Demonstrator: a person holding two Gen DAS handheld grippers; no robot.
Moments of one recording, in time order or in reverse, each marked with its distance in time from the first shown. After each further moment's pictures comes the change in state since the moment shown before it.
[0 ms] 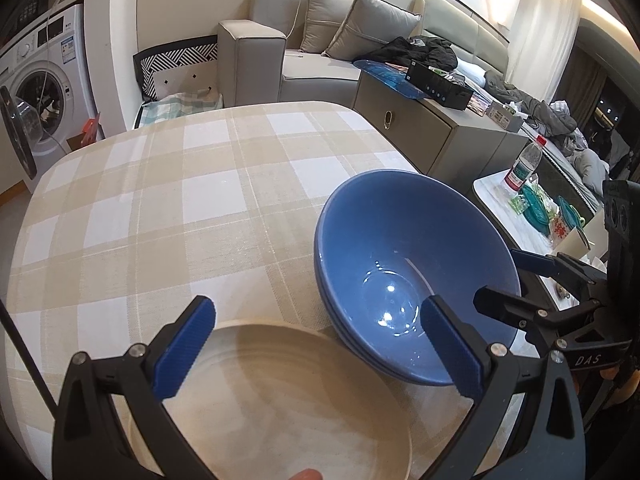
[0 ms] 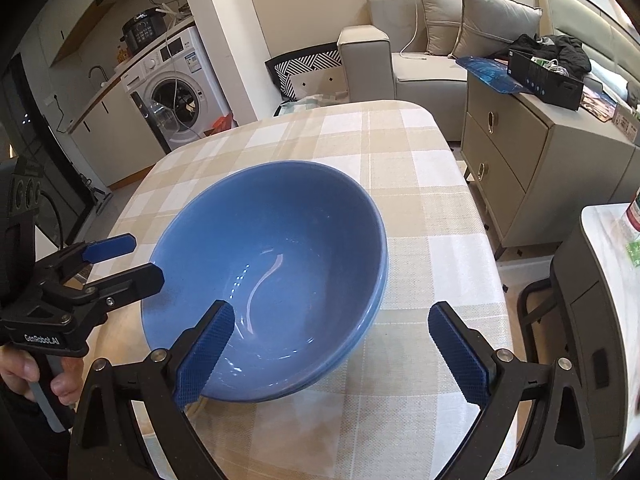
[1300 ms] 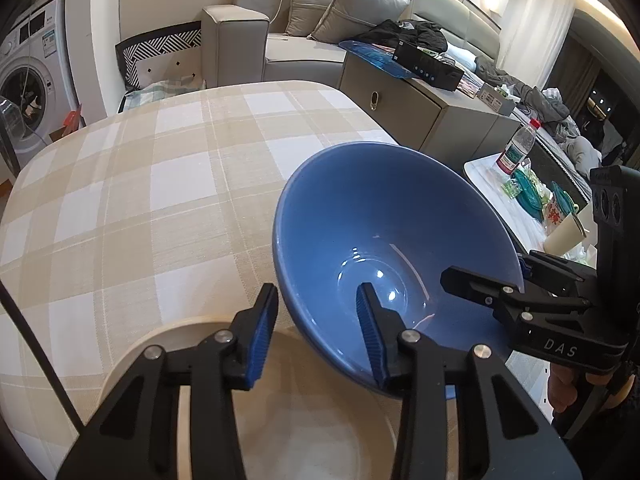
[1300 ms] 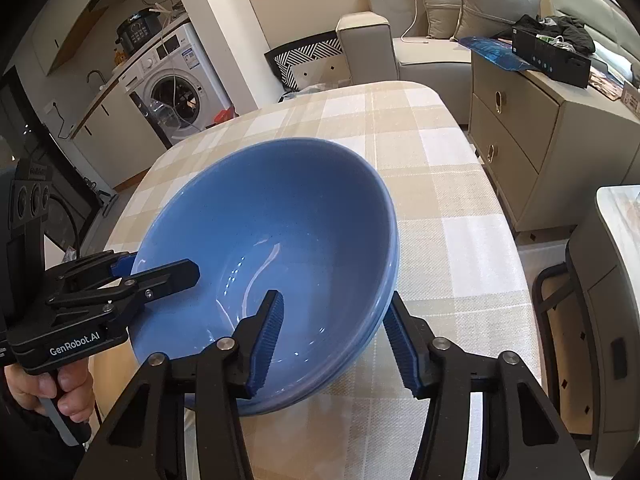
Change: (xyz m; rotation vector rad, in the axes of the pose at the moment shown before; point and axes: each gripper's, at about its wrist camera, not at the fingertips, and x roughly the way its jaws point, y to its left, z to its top) left arm 0.027 -0.015 -0.002 0.018 0.057 -0.045; right arm 0.020 -0.005 -0.005 0.028 0.034 0.026
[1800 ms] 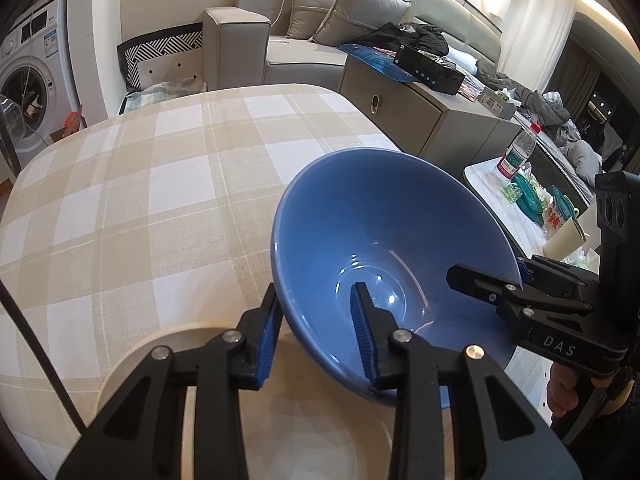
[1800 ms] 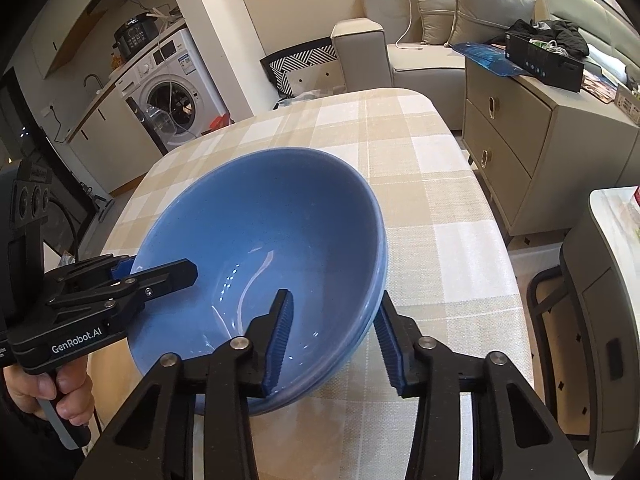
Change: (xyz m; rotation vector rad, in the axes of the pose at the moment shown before) left arm 0.001 -0.002 0.002 -0.009 -0.011 0.004; right arm -0.004 -0.004 0.000 0.009 -0.019 -0.020
